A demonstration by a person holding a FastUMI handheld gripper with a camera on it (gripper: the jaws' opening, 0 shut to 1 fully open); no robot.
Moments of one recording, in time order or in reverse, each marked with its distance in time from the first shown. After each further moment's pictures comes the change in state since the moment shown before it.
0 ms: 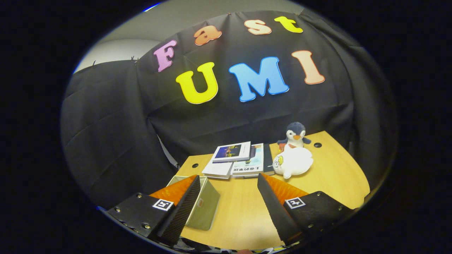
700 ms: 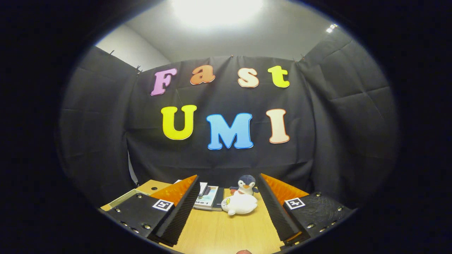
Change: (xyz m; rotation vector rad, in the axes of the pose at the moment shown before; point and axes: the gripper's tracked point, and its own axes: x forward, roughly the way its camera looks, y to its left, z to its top) arm -0.093 -0.078 0.078 -0.228 -0.378 -0.236
